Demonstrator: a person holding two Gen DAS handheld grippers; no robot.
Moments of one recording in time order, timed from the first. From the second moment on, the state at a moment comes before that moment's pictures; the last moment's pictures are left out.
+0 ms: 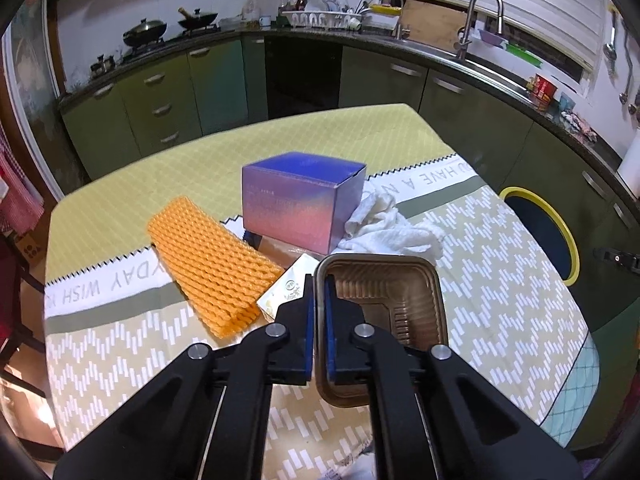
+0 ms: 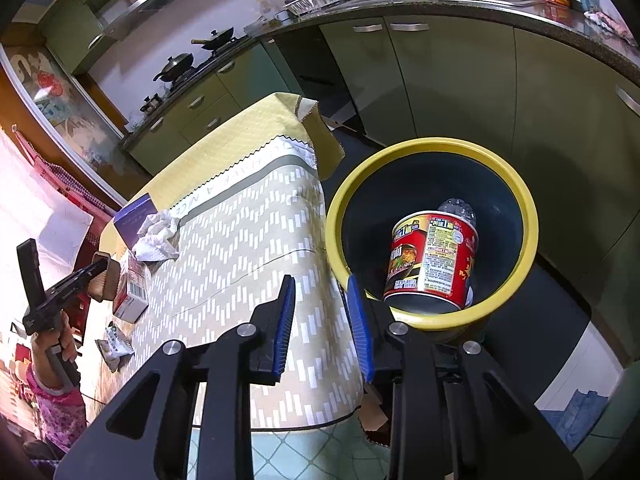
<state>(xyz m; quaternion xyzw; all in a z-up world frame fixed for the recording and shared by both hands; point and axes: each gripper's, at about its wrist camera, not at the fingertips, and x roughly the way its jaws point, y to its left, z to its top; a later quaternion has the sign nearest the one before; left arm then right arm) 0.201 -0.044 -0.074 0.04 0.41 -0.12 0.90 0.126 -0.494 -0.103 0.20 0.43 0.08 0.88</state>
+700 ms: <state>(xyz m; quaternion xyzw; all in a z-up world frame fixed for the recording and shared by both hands) 0.227 -0.314 -0.055 0.13 0.40 -0.34 0.84 0.059 -0.586 -0.096 0.23 0.38 -0.01 0.89</state>
